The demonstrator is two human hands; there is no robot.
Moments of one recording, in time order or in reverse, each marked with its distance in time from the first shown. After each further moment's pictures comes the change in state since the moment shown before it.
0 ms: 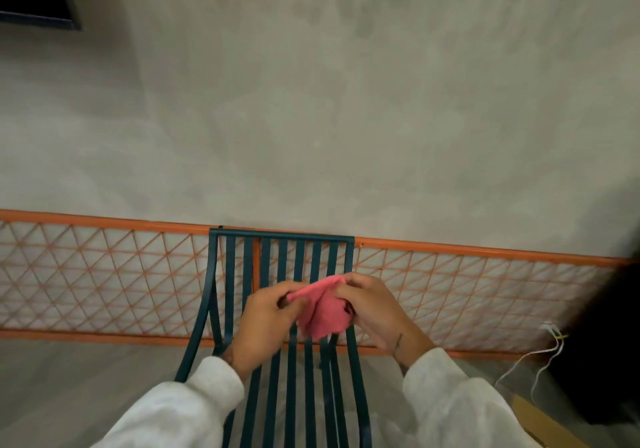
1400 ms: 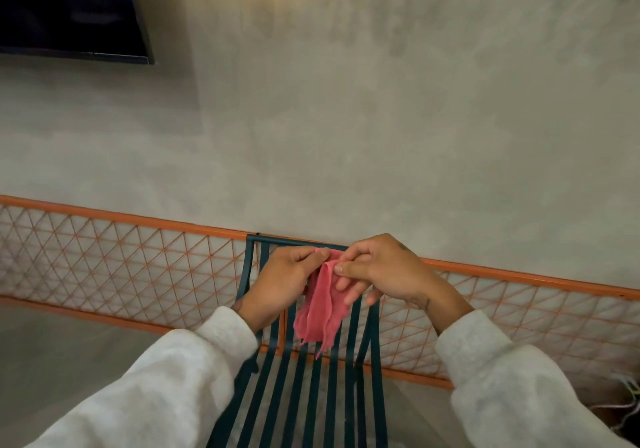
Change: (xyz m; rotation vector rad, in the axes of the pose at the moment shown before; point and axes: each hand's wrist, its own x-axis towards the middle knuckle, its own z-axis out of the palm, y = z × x) left_hand 0.017 0.080 -0.014 -0.251 0.039 -0.149; right_hand -0.022 -0.089 -0.037 -0.288 -0.329 -0.247
